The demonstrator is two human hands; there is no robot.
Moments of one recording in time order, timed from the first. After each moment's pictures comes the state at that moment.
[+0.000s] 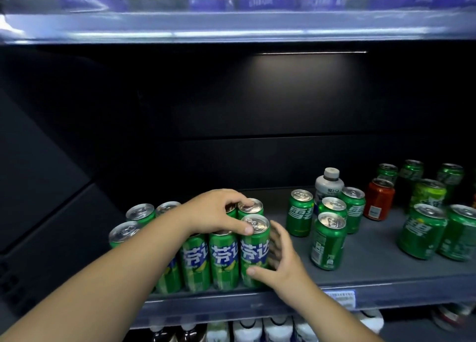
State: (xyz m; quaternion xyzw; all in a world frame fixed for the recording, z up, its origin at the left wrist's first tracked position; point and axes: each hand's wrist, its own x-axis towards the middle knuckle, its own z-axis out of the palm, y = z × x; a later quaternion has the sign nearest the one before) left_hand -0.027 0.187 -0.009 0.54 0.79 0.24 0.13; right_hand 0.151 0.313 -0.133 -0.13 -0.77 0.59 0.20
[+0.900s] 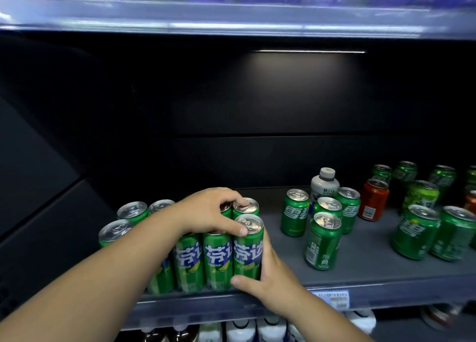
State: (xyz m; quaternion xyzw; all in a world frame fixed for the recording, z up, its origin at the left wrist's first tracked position) left_hand -0.023 0.186 -0.006 0.54 0.79 0.24 0.13; right_hand 0.152 0.305 -0.123 -0.10 -0.89 0.42 0.13
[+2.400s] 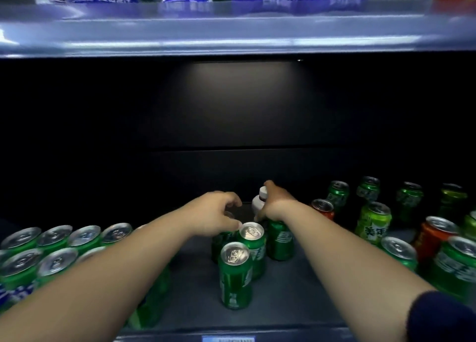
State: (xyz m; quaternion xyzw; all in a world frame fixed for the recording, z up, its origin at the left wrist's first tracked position) left_hand 0.043 0.389 -0.001 0.48 0.85 0.22 0.07; right_hand 0.105 0.588 -0.020 -0.29 -0.92 0.26 0.01
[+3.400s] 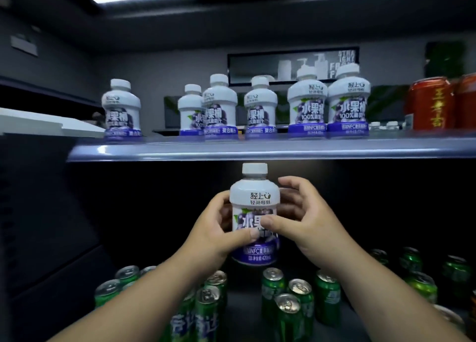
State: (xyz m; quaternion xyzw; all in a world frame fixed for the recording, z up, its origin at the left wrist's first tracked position) left_hand 0.154 0.237 0.109 0.45 0.60 0.67 0.00; right_hand 0.254 0.408 0.125 0.08 -0.77 0.54 0.34
